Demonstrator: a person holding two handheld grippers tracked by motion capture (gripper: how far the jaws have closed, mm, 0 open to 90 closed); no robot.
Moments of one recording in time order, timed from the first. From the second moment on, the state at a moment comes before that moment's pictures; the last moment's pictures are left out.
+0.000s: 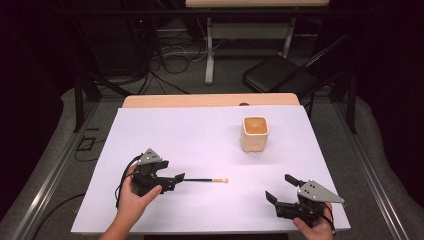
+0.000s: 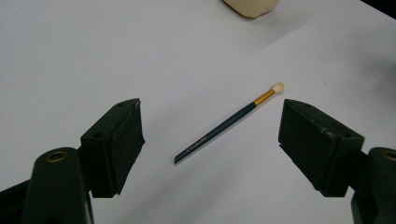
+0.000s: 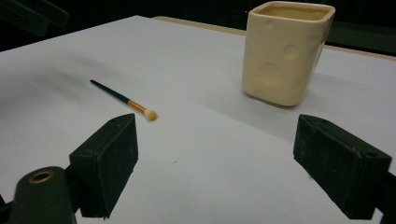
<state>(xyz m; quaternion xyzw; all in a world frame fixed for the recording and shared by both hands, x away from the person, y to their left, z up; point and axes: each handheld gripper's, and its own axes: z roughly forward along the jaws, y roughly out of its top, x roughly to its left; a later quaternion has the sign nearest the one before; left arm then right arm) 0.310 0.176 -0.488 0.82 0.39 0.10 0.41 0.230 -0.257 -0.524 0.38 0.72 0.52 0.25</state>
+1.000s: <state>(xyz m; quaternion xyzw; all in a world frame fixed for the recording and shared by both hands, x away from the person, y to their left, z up) 0.329 0.152 -0.489 0.87 0.36 0.08 0.33 0.230 -0.257 -0.525 0.38 0.73 0.52 0.25</state>
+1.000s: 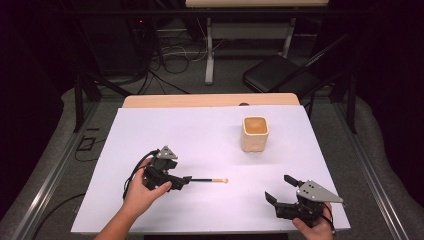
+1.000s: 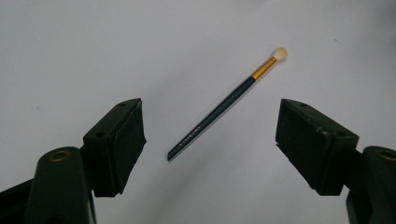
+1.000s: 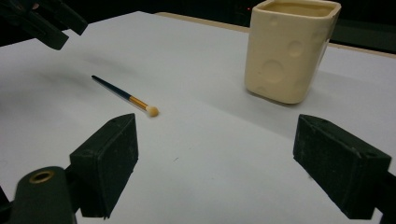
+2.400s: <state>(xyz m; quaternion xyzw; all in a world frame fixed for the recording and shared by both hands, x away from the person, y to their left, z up) 0.348 0.126 -0.486 0.94 0.28 0.06 0.20 0.231 -0.255 -0.527 0.38 0.73 0.51 0.24</state>
